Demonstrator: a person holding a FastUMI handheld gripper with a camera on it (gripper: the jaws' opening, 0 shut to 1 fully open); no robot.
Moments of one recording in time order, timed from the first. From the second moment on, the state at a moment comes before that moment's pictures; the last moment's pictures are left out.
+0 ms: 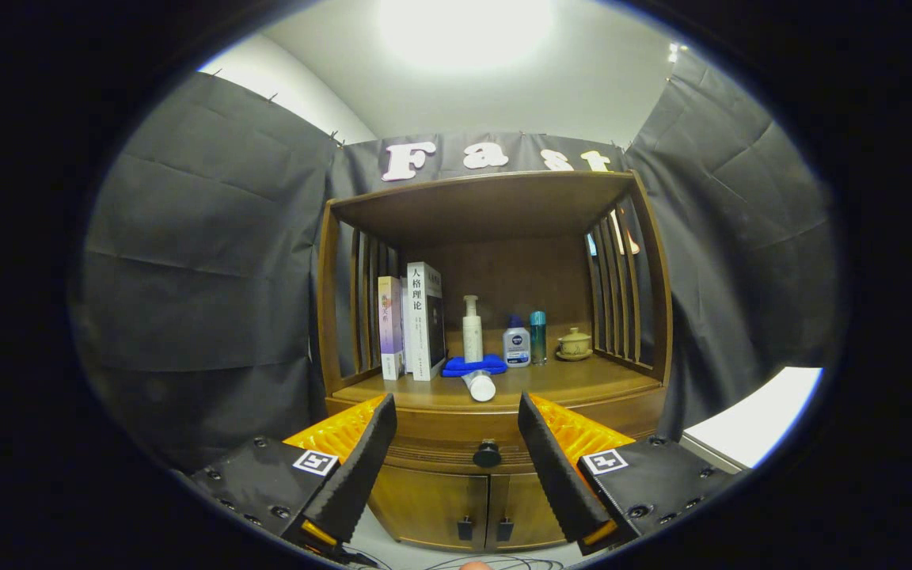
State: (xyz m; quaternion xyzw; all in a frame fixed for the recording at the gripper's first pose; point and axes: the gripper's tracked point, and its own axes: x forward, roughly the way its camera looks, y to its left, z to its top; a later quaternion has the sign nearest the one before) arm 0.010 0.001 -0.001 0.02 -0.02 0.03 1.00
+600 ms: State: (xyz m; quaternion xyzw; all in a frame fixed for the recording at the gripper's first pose) arm 0.006 0.001 0.000 0.02 -0.02 0.04 1.00
